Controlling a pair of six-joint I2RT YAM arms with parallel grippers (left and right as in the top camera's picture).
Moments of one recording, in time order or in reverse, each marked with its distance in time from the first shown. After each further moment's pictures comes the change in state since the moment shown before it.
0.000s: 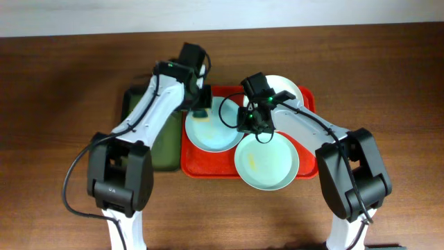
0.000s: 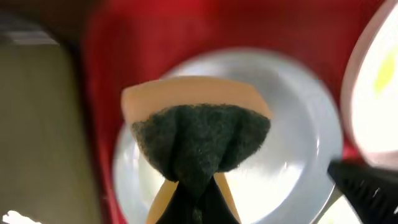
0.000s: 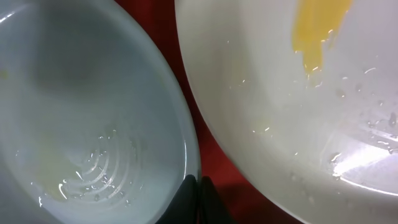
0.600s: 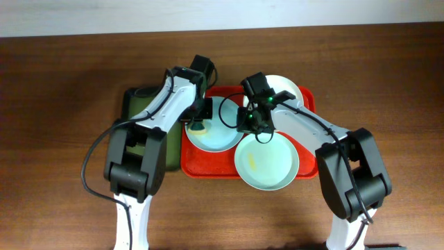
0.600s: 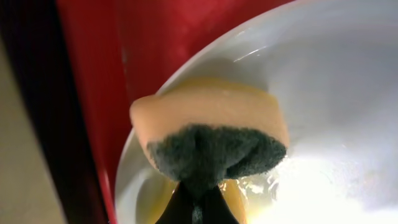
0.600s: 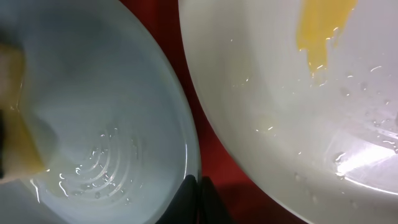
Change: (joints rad) left arm -0.029 0.158 0.017 -0.067 -0.109 -0.026; right arm 0.000 0.000 0.000 0.000 -0.007 0.000
